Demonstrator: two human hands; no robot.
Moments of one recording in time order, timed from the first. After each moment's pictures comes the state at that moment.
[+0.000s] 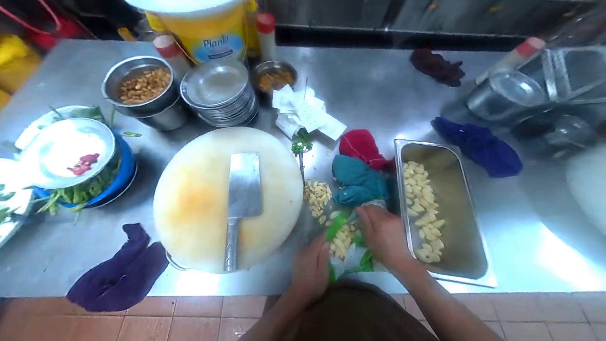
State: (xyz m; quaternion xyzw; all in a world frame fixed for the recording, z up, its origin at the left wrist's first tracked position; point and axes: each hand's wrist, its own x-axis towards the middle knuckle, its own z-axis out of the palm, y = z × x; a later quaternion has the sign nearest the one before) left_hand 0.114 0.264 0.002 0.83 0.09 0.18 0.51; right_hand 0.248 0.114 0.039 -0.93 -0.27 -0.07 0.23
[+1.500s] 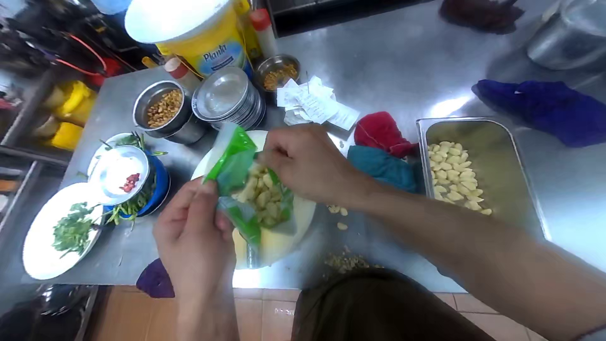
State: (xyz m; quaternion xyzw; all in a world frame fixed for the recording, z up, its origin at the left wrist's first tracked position) left_hand 0.151 0.393 0.196 0.66 0.26 0.33 0.62; right_hand 0.307 0.277 0.209 -0.76 -0.42 0.18 0.47
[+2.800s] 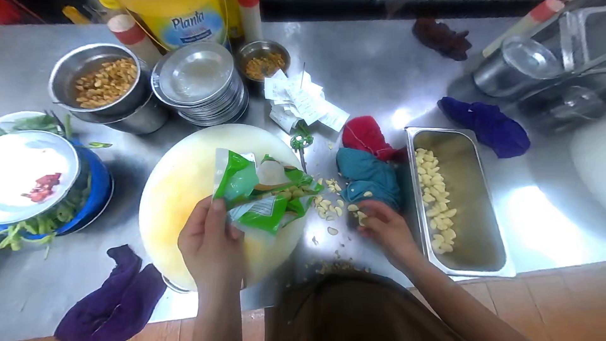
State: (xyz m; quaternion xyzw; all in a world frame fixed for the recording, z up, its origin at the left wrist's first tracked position) left_hand 0.148 0.419 0.097 0.59 0.27 0.32 0.69; right_hand 0.247 0.120 0.022 -0.75 0.13 0.27 0.59
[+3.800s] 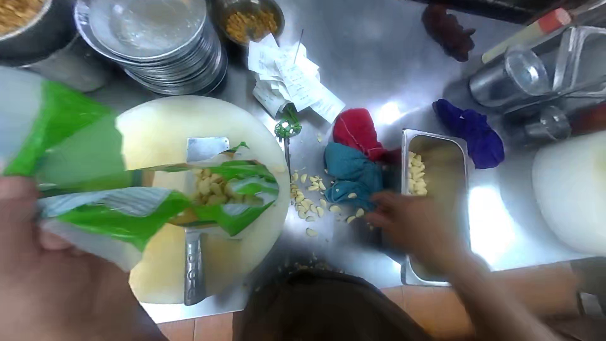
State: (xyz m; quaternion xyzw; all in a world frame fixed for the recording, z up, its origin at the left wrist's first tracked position) left_hand 0.134 0.491 0.104 0.60 0.35 0.32 0.64; right_hand 0.313 0.123 0.119 -0.94 -0.20 0.25 0.12
